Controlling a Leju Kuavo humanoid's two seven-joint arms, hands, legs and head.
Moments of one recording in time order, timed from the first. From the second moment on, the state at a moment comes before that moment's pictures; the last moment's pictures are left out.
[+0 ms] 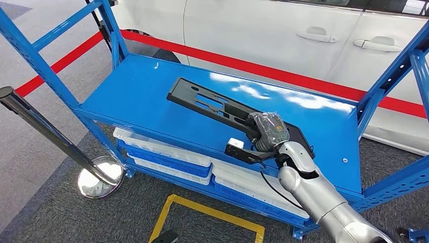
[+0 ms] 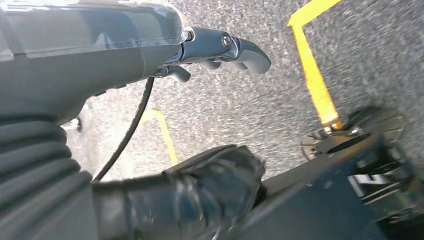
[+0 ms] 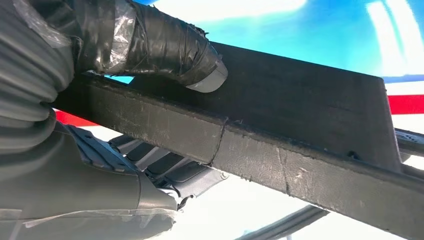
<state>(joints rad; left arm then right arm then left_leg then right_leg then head) -0.03 -0.23 0.22 -0.19 -0.78 -0.13 0.15 -0.78 -0.06 0.57 -0.90 0.97 -0.30 -0.27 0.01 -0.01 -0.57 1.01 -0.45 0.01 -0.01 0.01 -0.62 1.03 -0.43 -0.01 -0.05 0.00</state>
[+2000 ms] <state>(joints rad) -0.08 -0.25 0.16 -0.19 -0.99 -0.16 0.17 -0.36 -0.39 0.32 -1.57 0.72 -0.27 -0.53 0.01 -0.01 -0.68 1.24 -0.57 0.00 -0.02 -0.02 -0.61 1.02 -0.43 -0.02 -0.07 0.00</state>
